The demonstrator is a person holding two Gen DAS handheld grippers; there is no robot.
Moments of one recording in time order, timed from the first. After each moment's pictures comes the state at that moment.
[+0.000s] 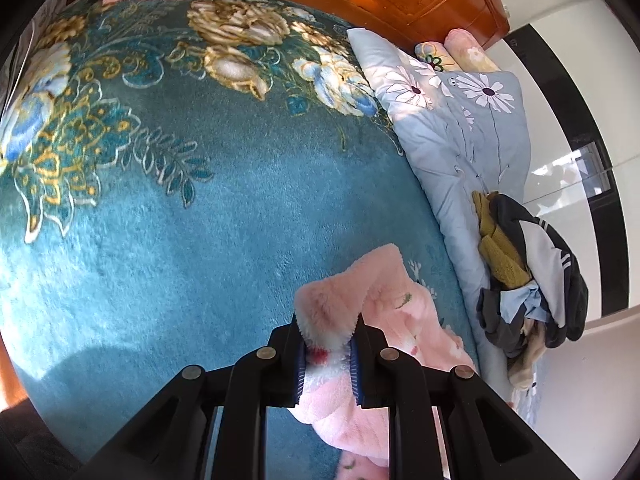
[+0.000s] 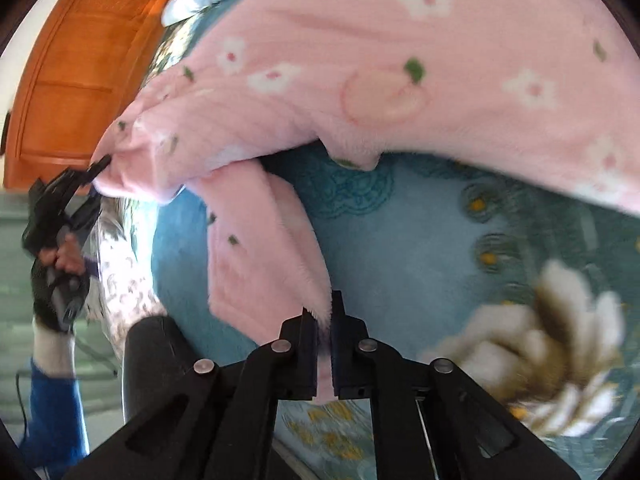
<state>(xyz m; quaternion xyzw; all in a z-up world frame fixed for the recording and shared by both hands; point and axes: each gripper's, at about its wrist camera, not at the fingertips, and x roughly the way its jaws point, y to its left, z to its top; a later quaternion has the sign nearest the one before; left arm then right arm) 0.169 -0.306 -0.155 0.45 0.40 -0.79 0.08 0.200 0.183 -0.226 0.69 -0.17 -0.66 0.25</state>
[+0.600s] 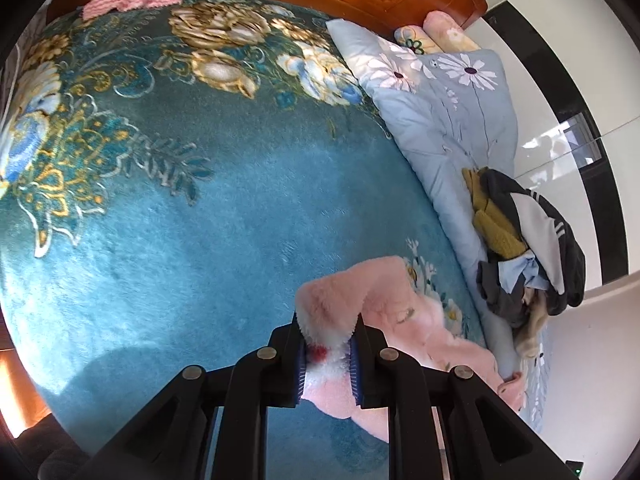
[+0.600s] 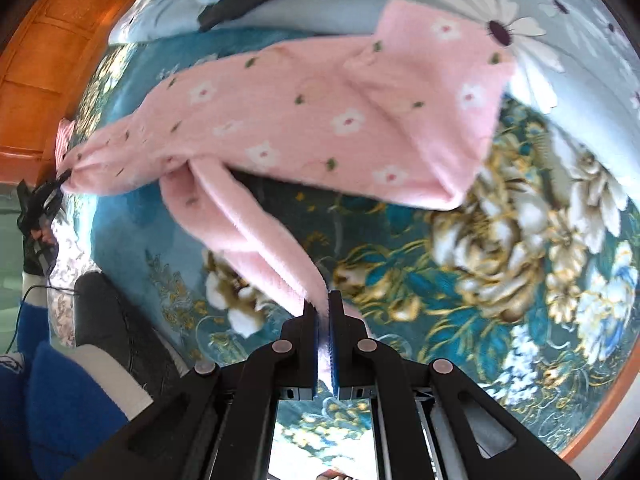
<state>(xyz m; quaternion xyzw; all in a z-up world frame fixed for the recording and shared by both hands) 0.186 -0.312 -0.148 0.47 0.37 -0.80 0.05 0.223 0.424 -0.107 0.71 -0.08 -0.69 0.12</state>
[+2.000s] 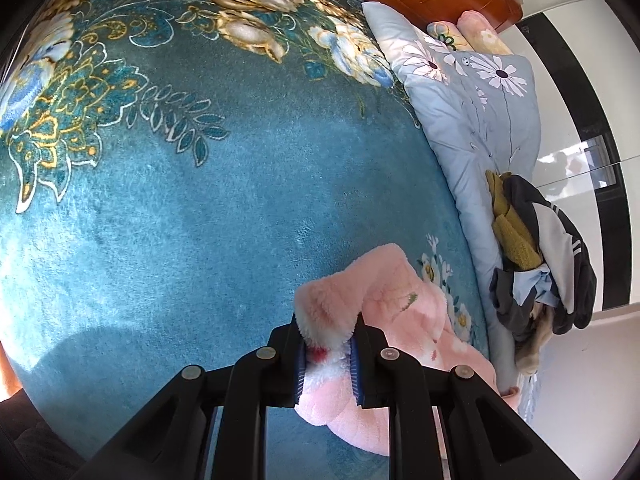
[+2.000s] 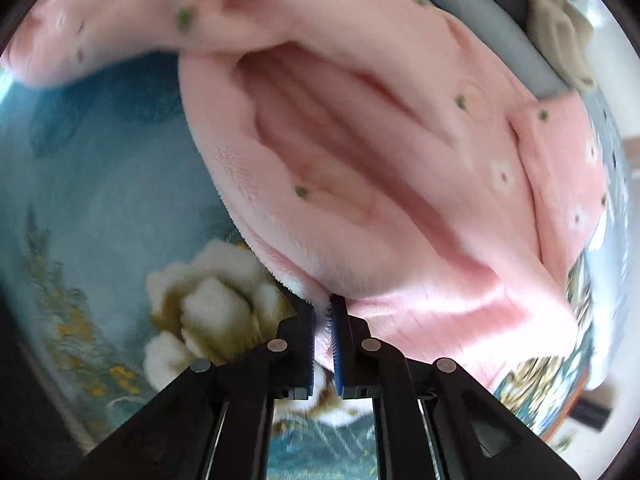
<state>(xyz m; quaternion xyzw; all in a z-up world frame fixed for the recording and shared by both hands) 0.179 -0.307 -0.185 0.49 0.42 -0.76 0.07 0.197 0.245 -0.204 0.69 0.19 -0.69 0.09</state>
